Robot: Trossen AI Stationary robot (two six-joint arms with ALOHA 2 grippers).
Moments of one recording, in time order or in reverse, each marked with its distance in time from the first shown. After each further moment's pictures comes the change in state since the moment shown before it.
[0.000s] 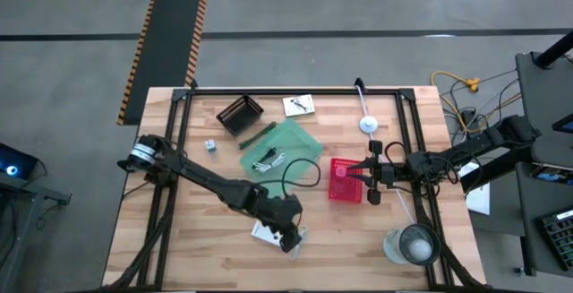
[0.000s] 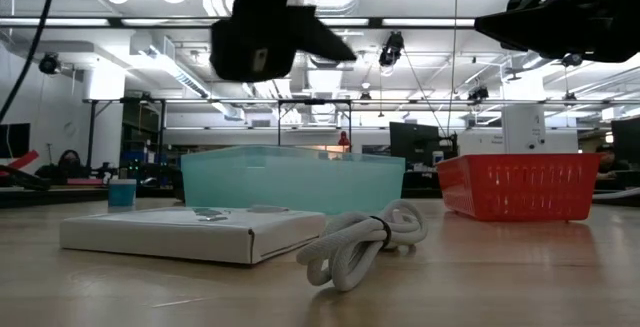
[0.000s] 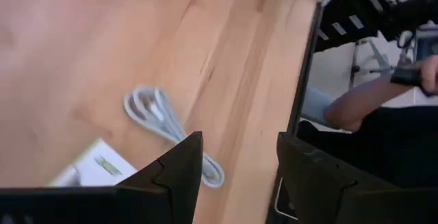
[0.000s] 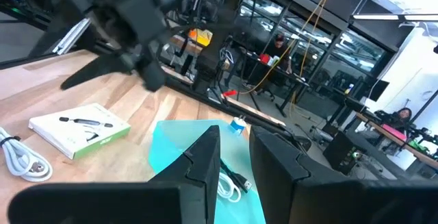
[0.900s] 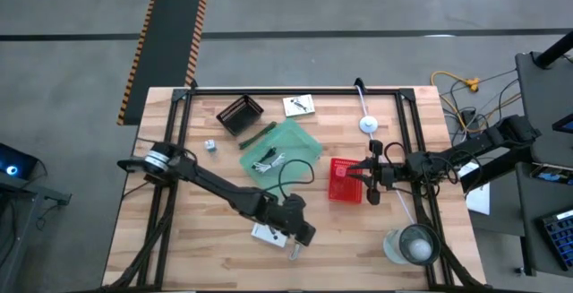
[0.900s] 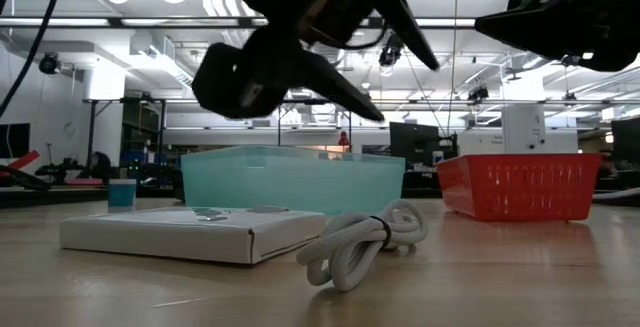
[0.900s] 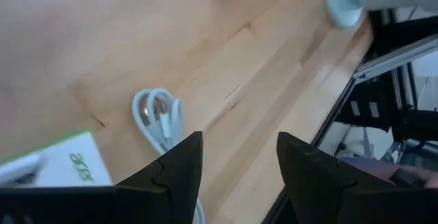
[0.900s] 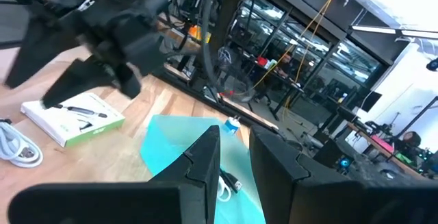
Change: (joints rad) left arm -0.011 0.125 0.076 0.012 -0.132 -0.409; right arm 0.000 0.000 0.000 -0.005 0.000 -0.080
